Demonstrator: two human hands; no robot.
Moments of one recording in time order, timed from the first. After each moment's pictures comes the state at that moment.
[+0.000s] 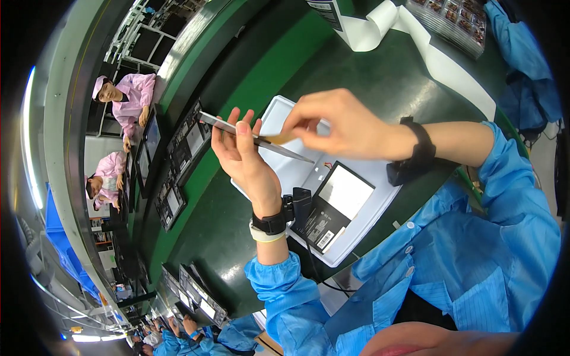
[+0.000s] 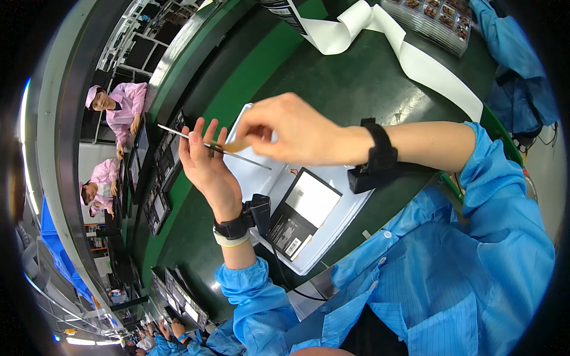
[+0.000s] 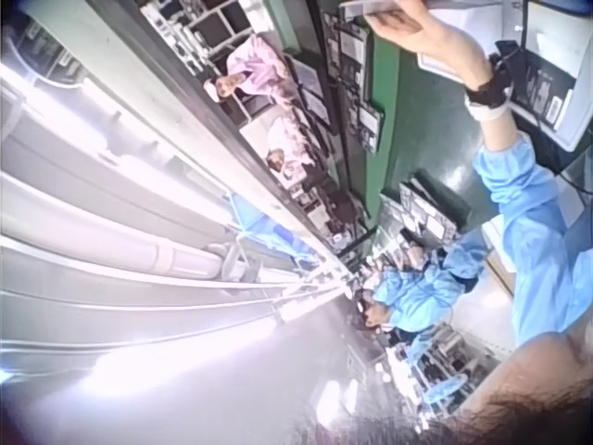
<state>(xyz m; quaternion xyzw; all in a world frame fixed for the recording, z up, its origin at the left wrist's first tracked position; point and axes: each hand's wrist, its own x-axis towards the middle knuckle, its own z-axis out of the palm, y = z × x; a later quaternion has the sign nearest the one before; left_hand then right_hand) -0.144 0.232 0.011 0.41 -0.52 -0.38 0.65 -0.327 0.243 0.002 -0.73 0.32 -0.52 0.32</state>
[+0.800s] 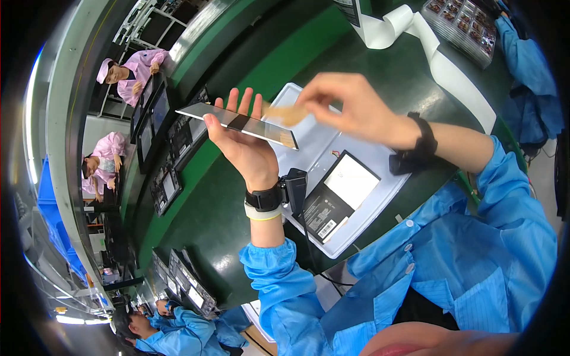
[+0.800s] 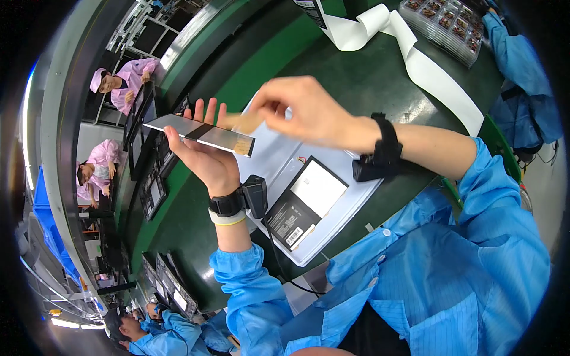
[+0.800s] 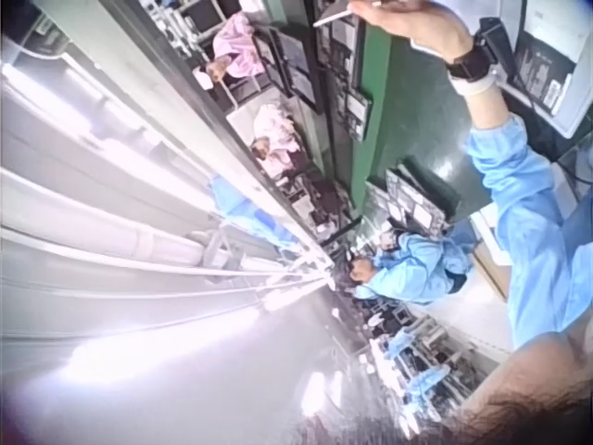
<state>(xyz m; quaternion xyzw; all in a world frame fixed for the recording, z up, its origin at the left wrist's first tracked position) -0.123 0.221 0.016 0.32 -0.40 -0.48 0.71 -0.322 0.238 -0.003 -0.71 0.32 -0.55 0.30</state>
